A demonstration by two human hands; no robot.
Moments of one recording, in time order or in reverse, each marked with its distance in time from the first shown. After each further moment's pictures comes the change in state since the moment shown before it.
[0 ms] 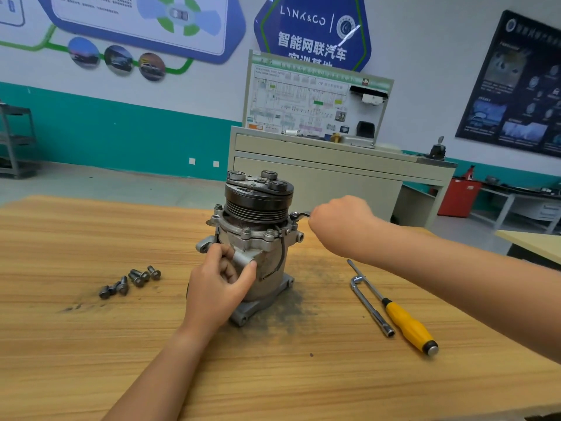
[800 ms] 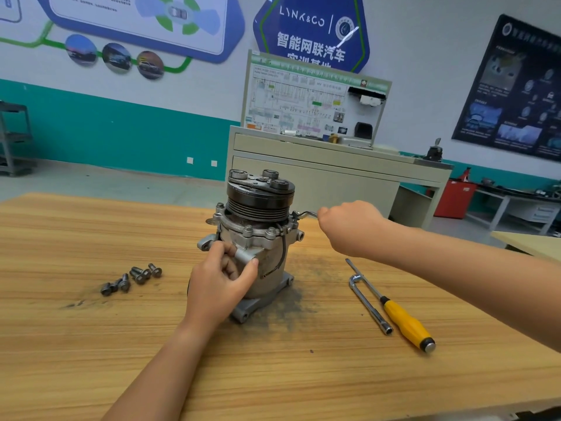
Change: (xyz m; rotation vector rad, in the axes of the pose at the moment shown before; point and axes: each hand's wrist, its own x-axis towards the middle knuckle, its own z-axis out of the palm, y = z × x) left_hand 0.001 0.003 -0.003 0.018 -0.026 -0.026; right_hand 0.002 0.009 0.022 0.108 0.028 0.031
